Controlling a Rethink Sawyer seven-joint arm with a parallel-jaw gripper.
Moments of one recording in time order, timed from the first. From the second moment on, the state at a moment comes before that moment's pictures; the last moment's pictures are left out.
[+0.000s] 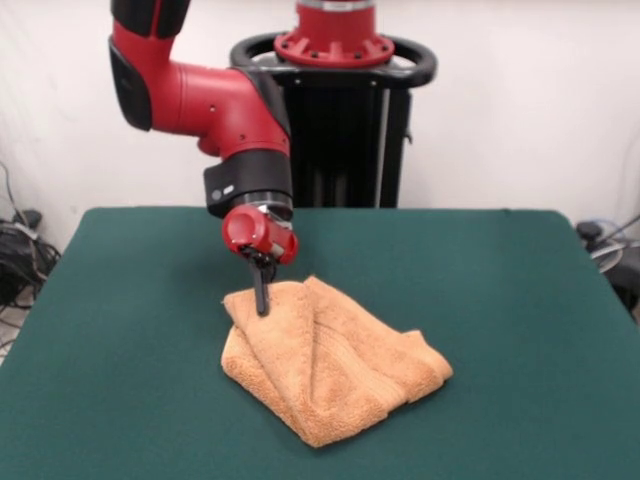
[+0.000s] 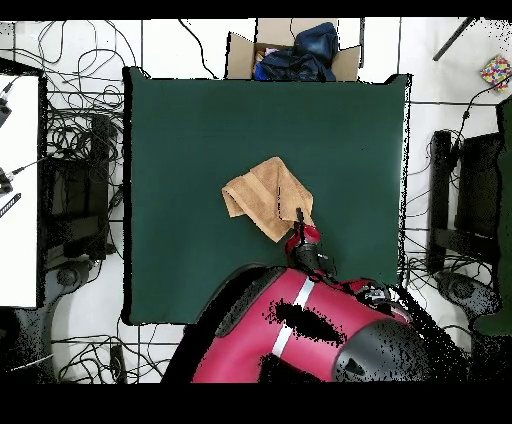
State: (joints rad) arm -0.36 -0.19 -0.30 1.74 -0.73 -1.07 0.93
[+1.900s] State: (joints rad) arm -0.80 -0.81 0.31 2.12 -0.46 0.11 1.04
